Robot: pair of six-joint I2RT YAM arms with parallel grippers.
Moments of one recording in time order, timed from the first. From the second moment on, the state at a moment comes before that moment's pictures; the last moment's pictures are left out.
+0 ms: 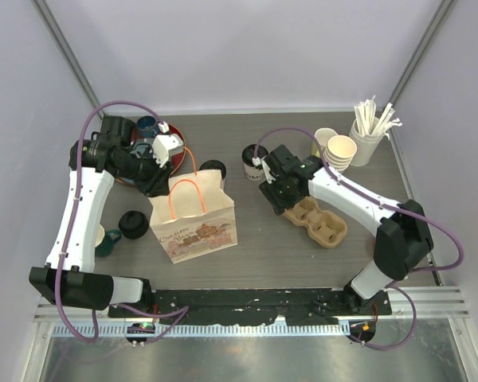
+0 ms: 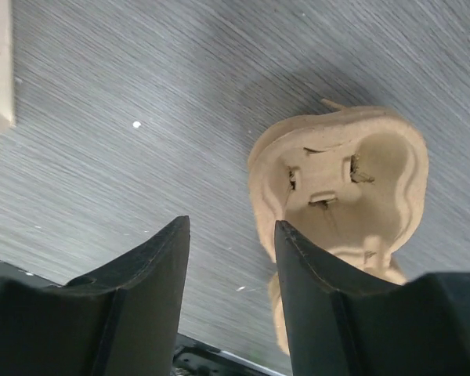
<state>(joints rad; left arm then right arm) -0.11 1.33 1.57 -1.35 0.53 0.72 0.66 1.56 1.27 -0.87 0.05 0.05</state>
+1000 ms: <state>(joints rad) -0.11 1.33 1.56 -1.35 0.50 0.72 0.58 1.64 1.22 -0.89 -0.08 -0.37</state>
